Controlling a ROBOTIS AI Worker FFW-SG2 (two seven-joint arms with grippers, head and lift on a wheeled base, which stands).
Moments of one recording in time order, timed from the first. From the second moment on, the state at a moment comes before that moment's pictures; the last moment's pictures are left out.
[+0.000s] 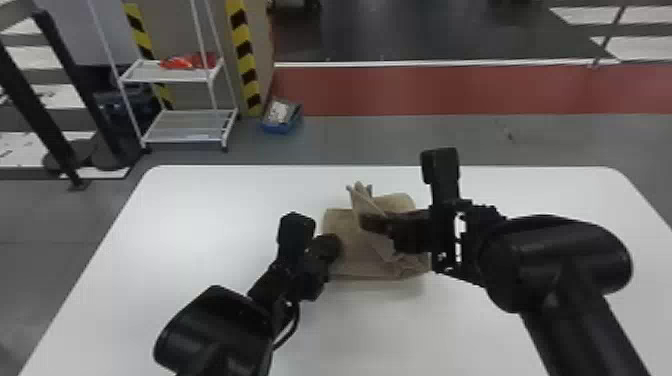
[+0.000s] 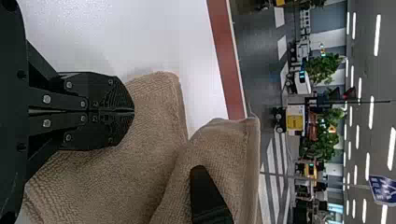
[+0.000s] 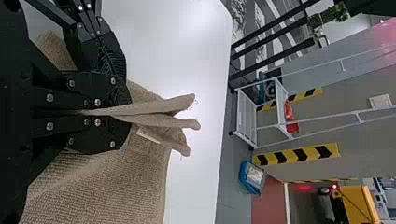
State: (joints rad) left arm -0.10 0.14 -0.37 -1.42 0.10 0.36 -0.05; right arm -0.27 -0.05 0.24 -1.62 -0.23 0.92 0.32
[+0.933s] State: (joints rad) left arm -0.10 0.14 -0.37 -1.41 0.10 0.35 -0.05; right arm -0.12 -0.05 0.11 -1.76 -0.32 0.90 0.34
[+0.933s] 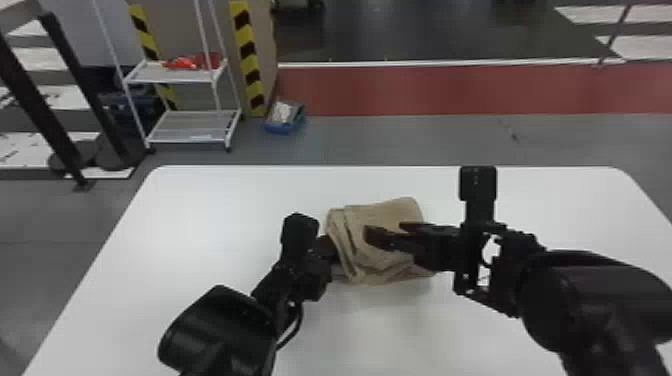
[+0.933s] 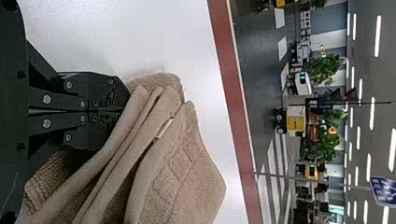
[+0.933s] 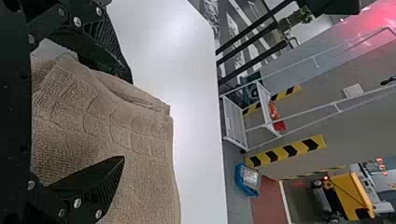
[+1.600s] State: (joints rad) left arm -0.10 0.13 -0.37 -1.41 0.12 0.33 -0.03; right arm 0.13 -0.16 -0.08 -2.01 -0.34 0.99 0.50
